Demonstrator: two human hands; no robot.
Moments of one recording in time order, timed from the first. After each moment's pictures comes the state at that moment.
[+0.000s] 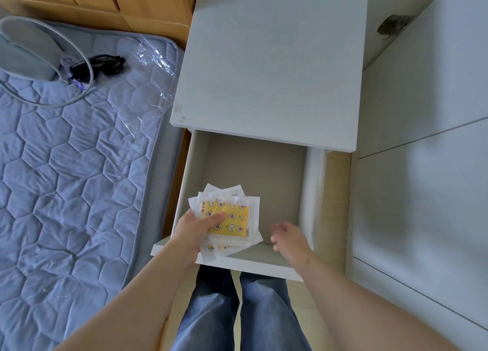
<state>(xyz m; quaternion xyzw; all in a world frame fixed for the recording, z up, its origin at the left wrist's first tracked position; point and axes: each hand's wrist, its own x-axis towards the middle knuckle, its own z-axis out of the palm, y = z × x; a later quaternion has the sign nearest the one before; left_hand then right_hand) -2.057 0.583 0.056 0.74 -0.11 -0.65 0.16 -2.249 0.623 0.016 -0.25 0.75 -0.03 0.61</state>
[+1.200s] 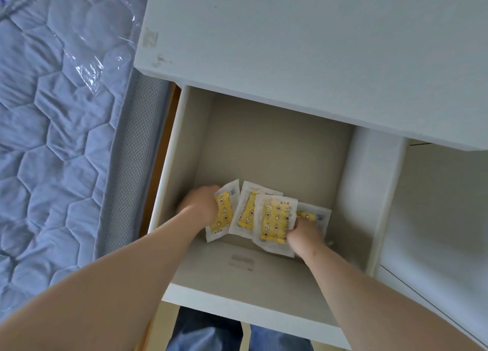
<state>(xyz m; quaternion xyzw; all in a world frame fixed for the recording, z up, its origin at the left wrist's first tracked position) -2.050 0.531 -0.108 0.71 -0.49 -0.45 -0.26 -2.251 0.596 -0.147 -0.35 0.75 0.20 0.53</state>
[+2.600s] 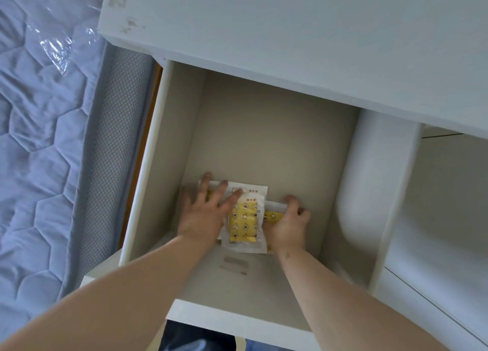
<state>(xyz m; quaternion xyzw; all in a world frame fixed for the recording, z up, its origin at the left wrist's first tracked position) -2.076 0.579 -0.154 0.52 -0.73 -0.26 -0.36 -2.232 0.595 -0.148 -0.30 0.82 0.02 0.48</state>
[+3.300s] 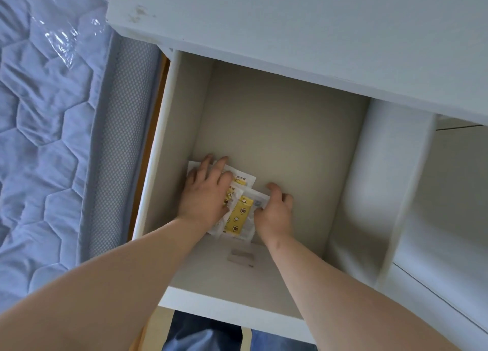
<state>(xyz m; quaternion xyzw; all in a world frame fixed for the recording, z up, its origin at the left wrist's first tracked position) -2.047 0.550 -0.144 0.57 -0.74 -0.25 -0.26 -2.182 0.579 -0.145 -0.34 0.78 0.00 0.53</state>
